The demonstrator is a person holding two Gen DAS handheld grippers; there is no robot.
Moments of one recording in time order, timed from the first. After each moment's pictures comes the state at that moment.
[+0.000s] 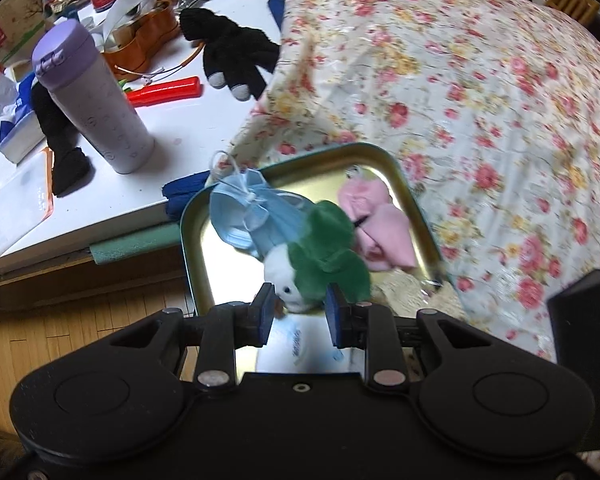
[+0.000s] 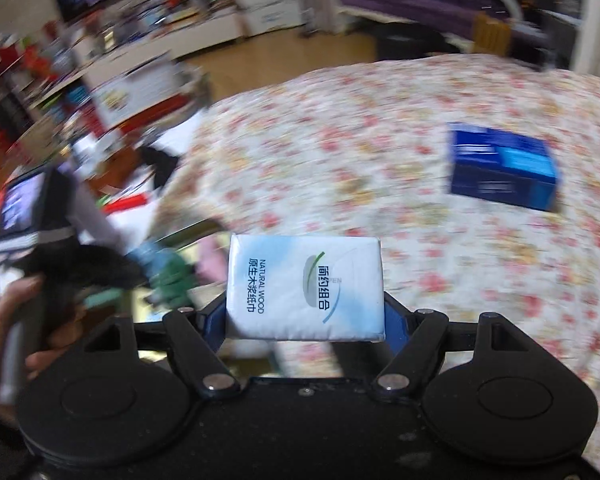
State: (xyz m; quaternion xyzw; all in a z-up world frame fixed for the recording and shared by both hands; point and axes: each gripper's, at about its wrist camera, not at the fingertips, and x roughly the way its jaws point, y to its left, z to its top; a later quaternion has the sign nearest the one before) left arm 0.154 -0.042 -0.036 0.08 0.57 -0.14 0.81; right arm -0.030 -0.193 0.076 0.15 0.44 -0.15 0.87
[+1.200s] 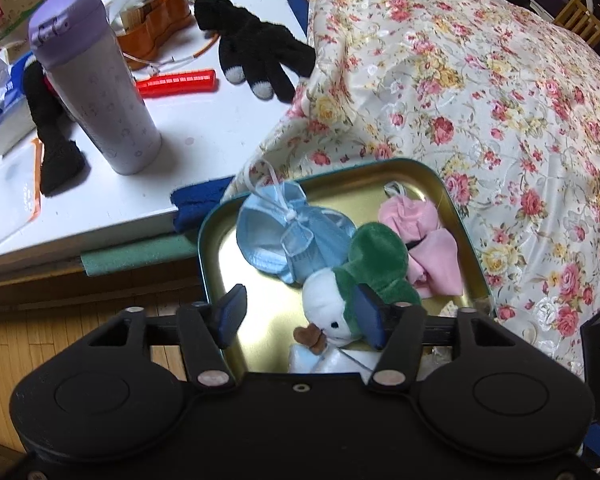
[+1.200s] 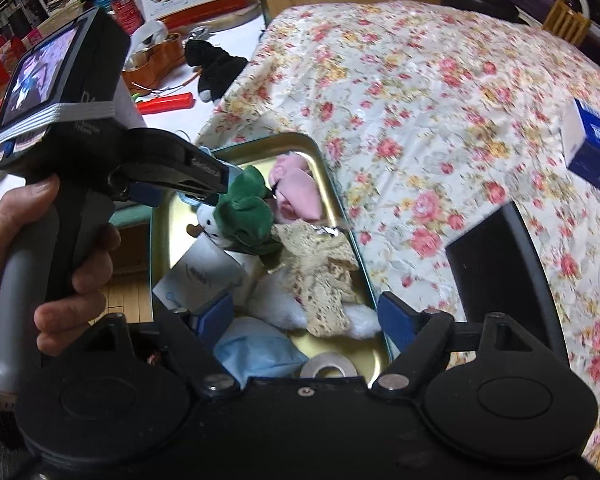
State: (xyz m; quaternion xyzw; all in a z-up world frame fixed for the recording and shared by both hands) left arm 0.181 -0.012 -0.063 0.05 0.57 -0.16 0.81; right arm 0.045 -0.101 0.002 0.10 0.53 -0.12 0.83
